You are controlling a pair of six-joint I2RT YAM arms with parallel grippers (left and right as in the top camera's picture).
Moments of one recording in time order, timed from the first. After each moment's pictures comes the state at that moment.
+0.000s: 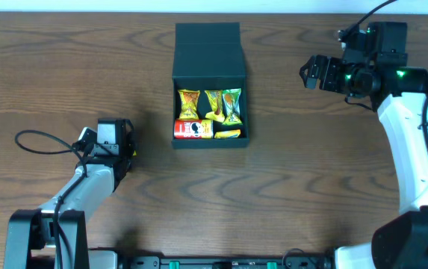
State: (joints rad) left arm -0.04 1.49 0.55 -0.13 -0.15 -1.11; right arm -0.03 1.62 1.48 -0.82 -0.29 0.17
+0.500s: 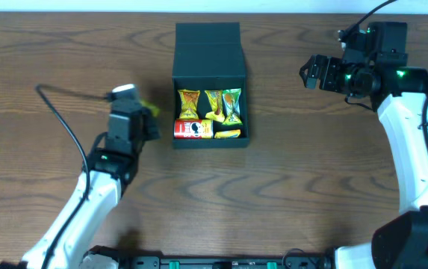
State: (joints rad) left arm -0.26 1.26 0.70 -0.11 -0.15 -0.37; right arm -0.03 1.62 1.48 -0.82 -0.29 0.17
